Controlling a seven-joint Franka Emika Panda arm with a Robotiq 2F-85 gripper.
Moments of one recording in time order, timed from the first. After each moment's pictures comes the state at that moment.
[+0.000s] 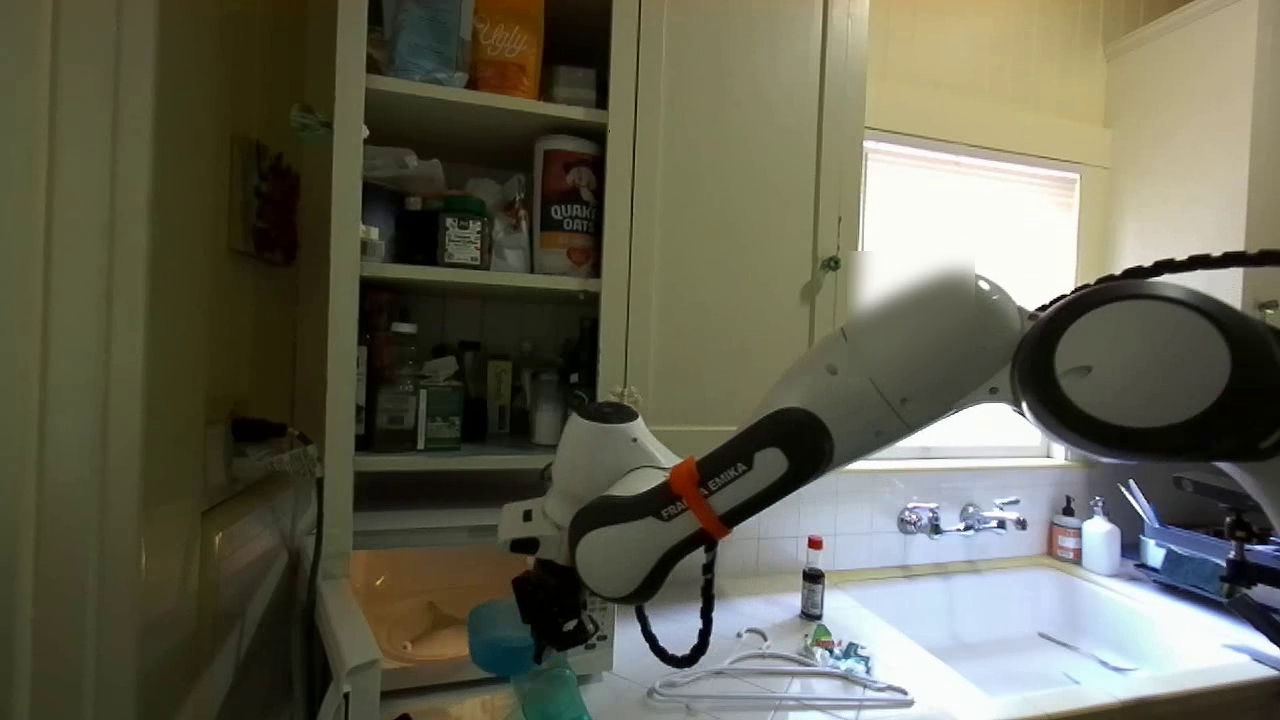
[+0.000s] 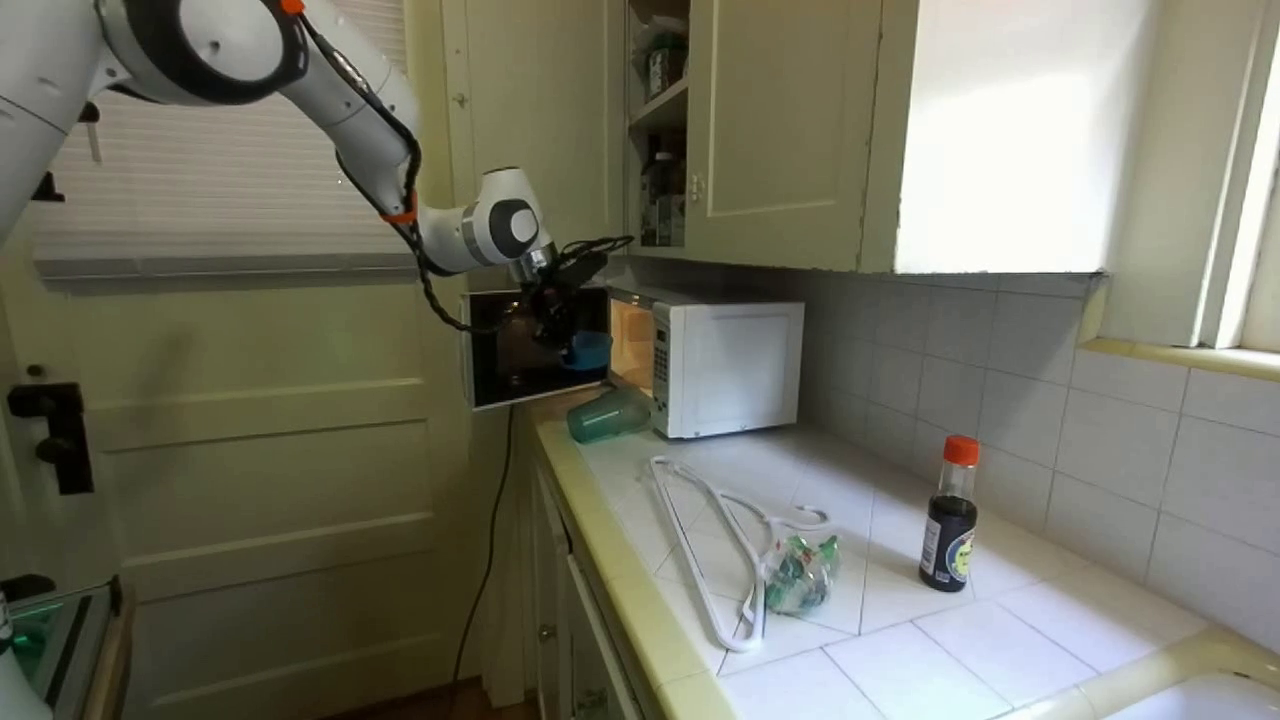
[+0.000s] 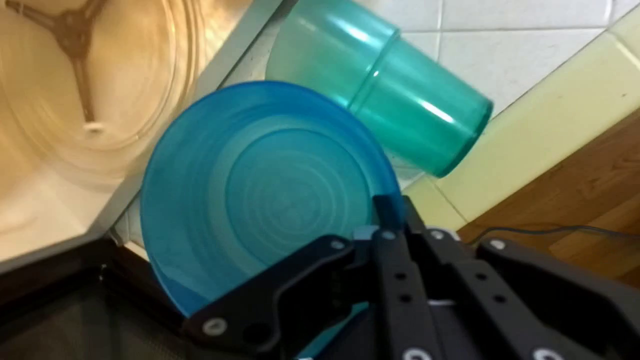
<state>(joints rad) 0.12 0.48 0.26 -1.70 -0.38 2.53 -1.46</state>
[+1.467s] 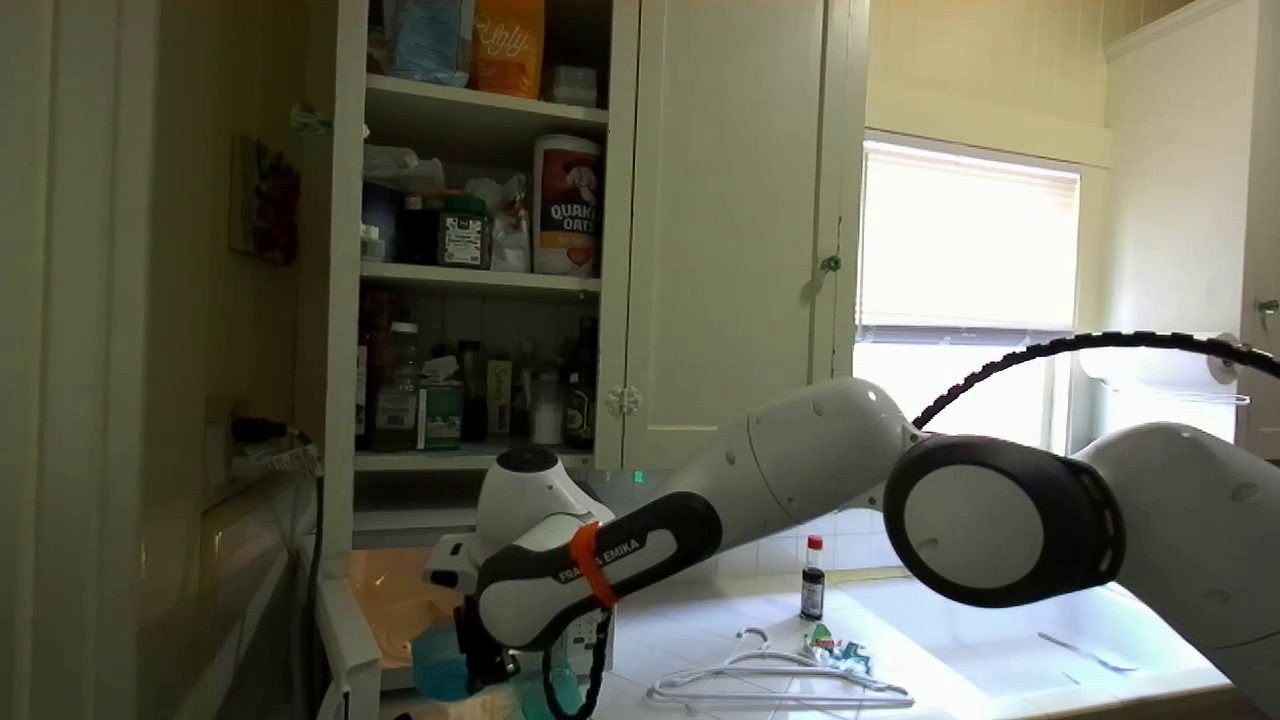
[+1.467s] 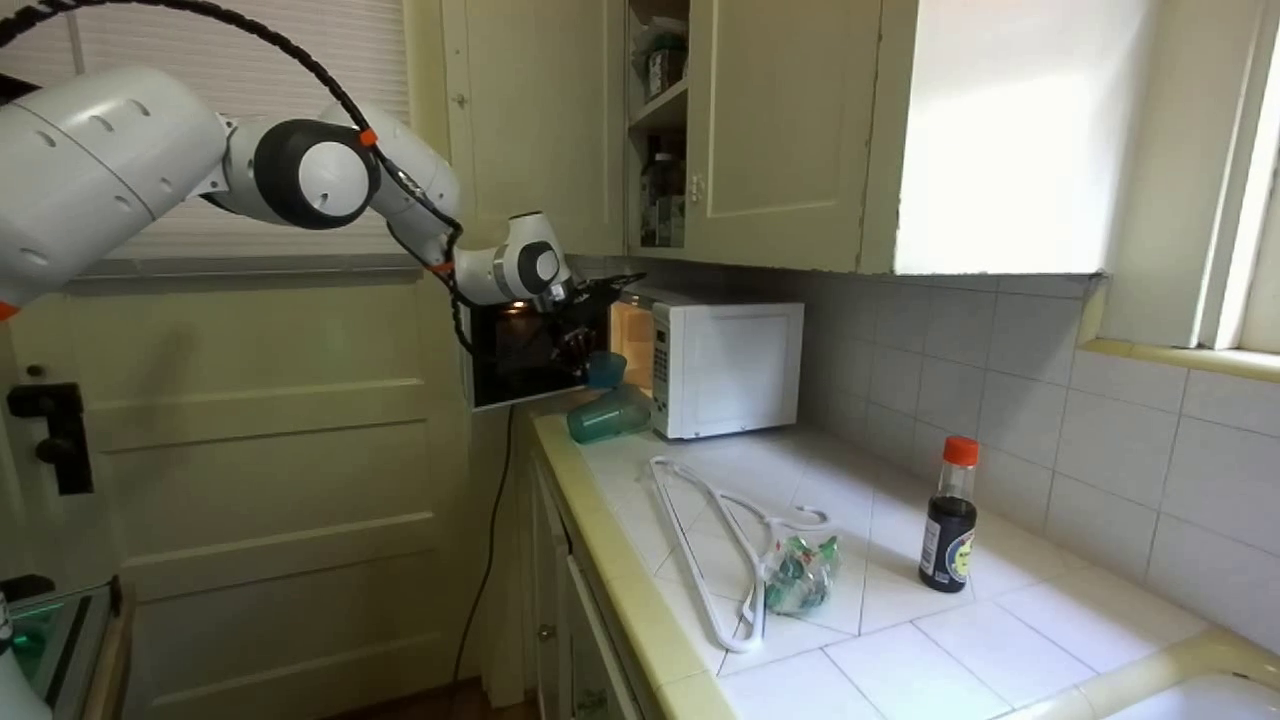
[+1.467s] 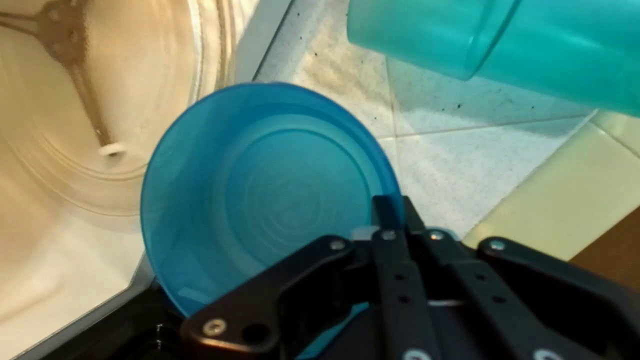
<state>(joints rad) 0.29 0.85 0.16 -1.22 -0.37 2.43 -1.25</state>
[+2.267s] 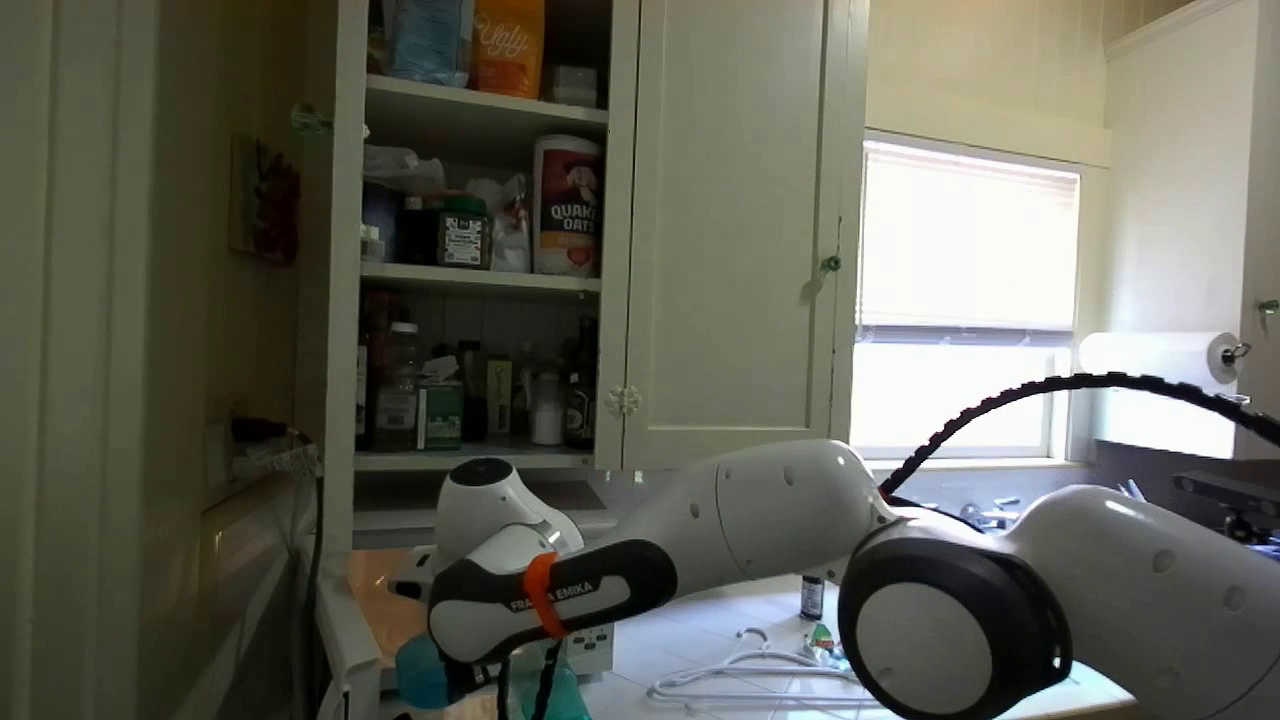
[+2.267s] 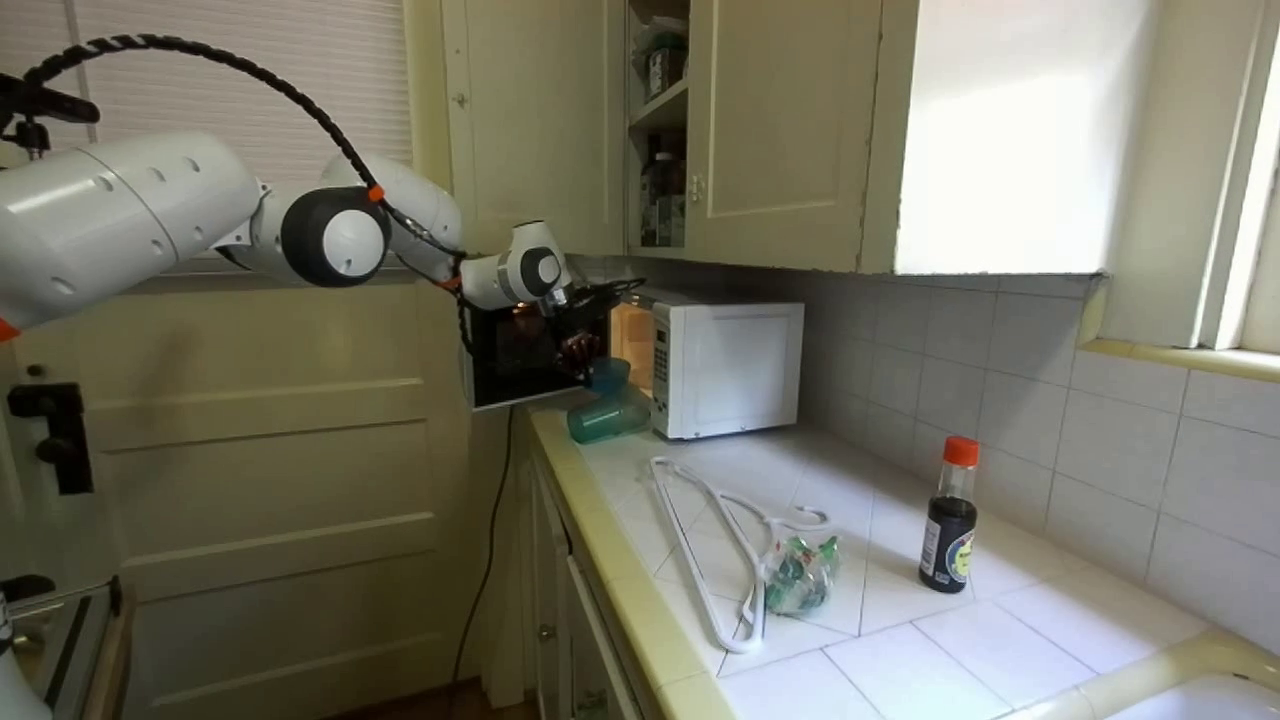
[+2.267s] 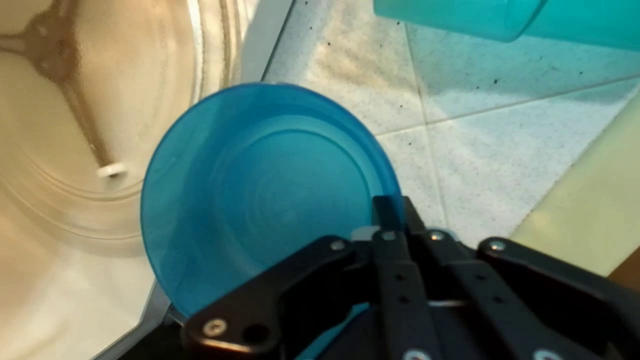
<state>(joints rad) 0.38 1.06 0.11 -0.86 -0.37 2.23 -1.16</state>
